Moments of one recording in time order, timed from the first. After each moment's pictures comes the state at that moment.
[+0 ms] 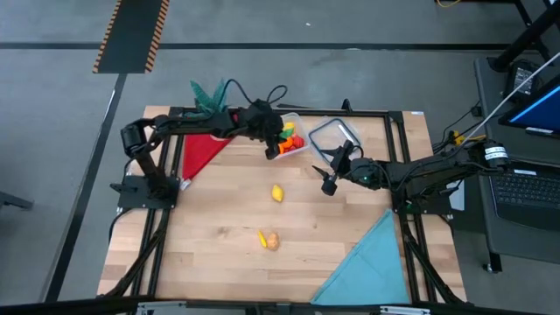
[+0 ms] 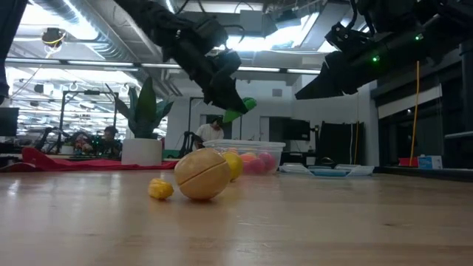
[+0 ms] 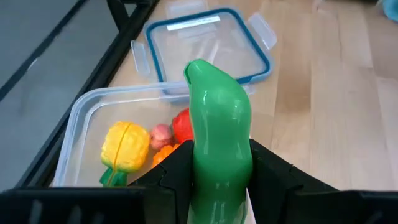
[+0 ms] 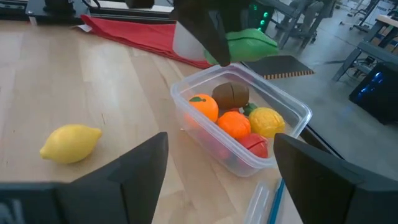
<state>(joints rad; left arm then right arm) 0.45 1.72 1.17 -0.14 0.12 0.12 0.02 1.21 0.44 0.41 0.53 -0.04</state>
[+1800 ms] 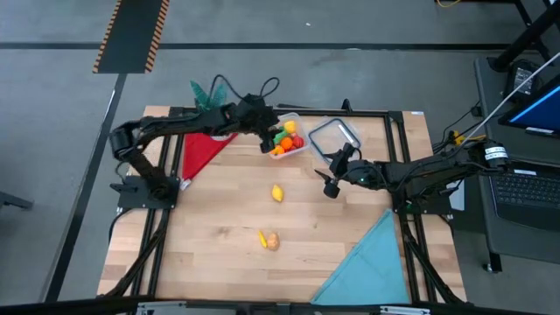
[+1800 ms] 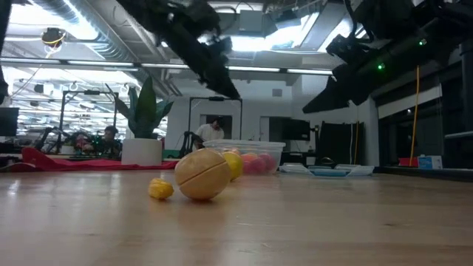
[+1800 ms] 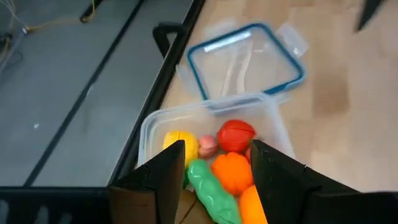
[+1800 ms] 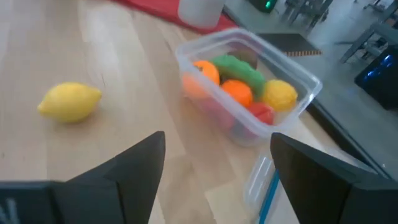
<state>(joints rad) 0.46 1.62 1.18 -0.19 -0.01 0.26 0.02 1.21 0.44 0.29 0.50 -0.01</state>
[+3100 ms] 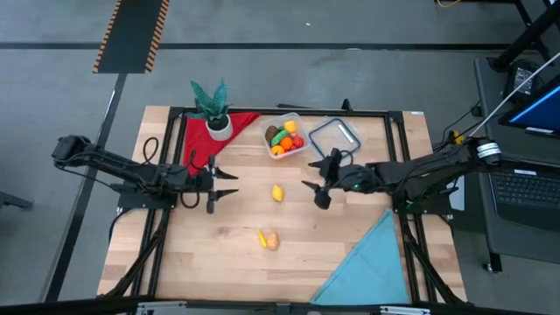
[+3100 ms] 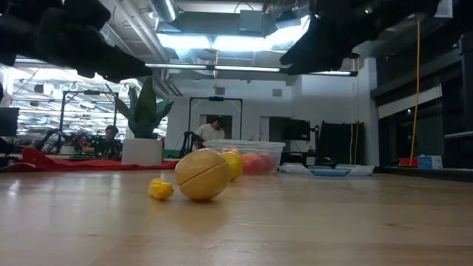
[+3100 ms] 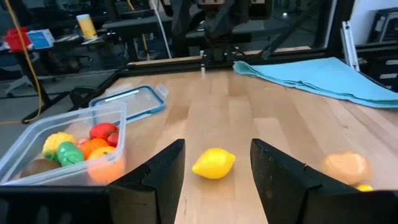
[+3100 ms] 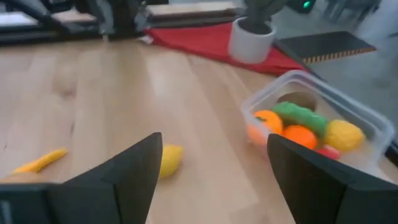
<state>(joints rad) -0.18 0.72 0.15 0.40 -0.29 0.05 0.15 1.27 0.73 0.07 0.46 0.18</state>
